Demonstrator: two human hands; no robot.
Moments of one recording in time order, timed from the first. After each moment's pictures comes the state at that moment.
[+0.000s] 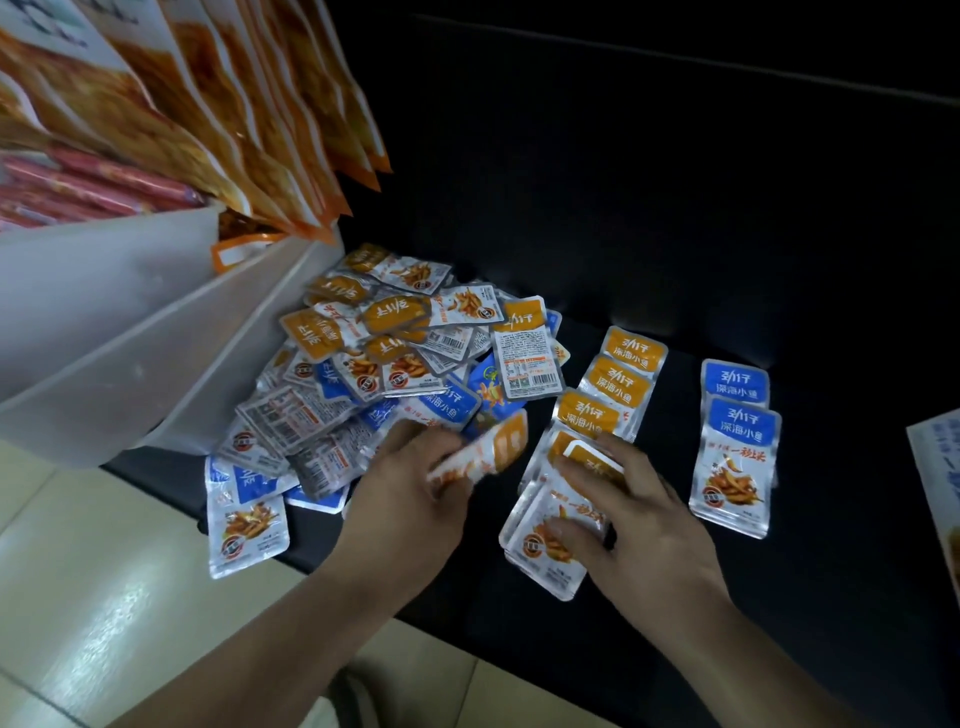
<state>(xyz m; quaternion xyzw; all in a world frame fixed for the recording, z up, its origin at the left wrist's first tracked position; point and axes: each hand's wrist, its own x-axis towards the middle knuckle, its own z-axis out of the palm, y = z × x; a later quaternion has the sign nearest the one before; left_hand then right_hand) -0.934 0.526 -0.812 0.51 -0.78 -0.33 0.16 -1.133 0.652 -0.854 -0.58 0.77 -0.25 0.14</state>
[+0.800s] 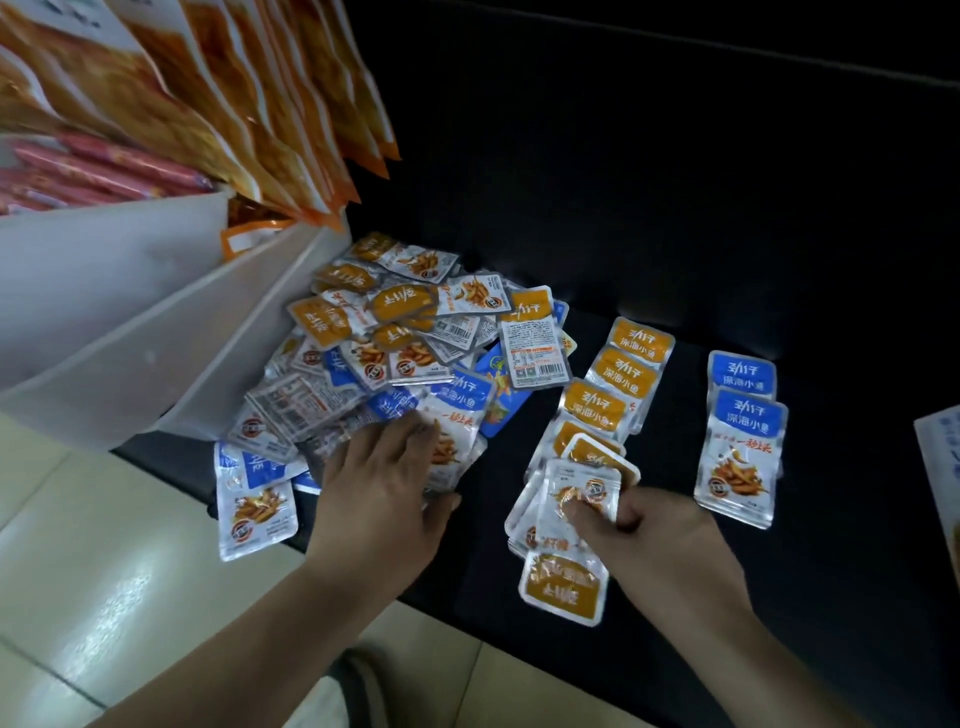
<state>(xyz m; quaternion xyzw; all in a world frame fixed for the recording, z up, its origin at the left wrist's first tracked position) -0.905 0.521 -0.832 0.48 -0.87 -0.09 0.02 -1.114 0.650 -0.799 -0.30 0.87 -0.19 0.35</state>
